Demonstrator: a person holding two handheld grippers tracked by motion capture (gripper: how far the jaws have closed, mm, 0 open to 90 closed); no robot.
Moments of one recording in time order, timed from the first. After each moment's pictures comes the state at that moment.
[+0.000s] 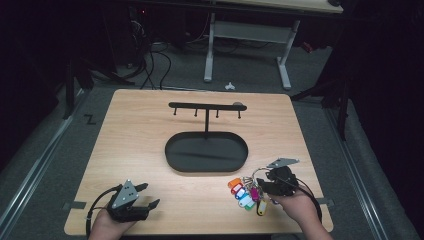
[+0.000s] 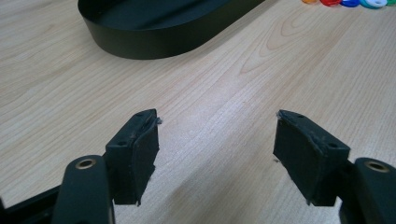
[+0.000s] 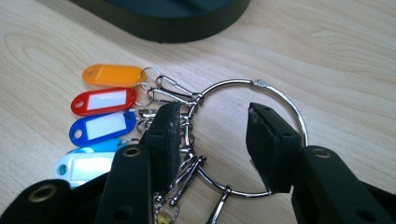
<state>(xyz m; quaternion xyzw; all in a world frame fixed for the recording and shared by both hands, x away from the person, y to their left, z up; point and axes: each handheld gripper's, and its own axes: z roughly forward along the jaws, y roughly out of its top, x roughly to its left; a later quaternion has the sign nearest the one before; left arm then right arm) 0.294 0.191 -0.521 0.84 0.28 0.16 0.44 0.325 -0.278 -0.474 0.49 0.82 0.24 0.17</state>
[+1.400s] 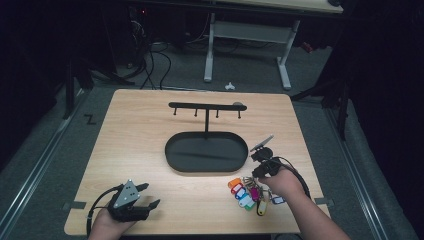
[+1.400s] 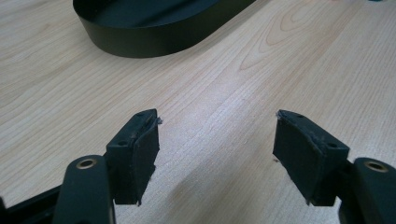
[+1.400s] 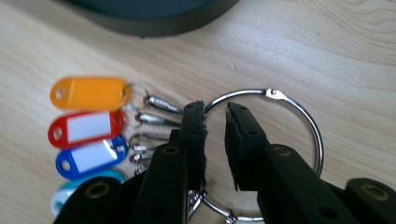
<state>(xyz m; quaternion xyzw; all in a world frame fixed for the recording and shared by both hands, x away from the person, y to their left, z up) 0.295 0.190 -0.522 0.85 0.27 0.16 0.43 0.392 -0.244 -0.471 0.54 0.83 0.09 0.07</state>
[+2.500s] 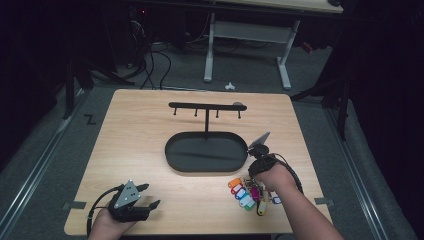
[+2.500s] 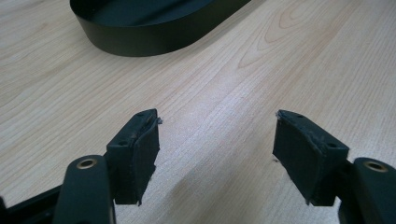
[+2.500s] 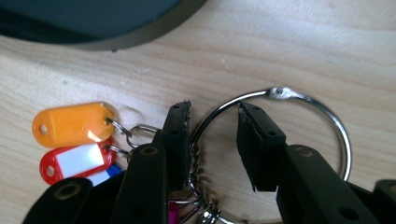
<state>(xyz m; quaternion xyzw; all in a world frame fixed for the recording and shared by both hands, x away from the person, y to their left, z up) 0.295 0.189 -0.522 0.85 0.27 0.16 0.42 0.413 -0.239 -0.487 0.60 0.80 0.04 0.02</state>
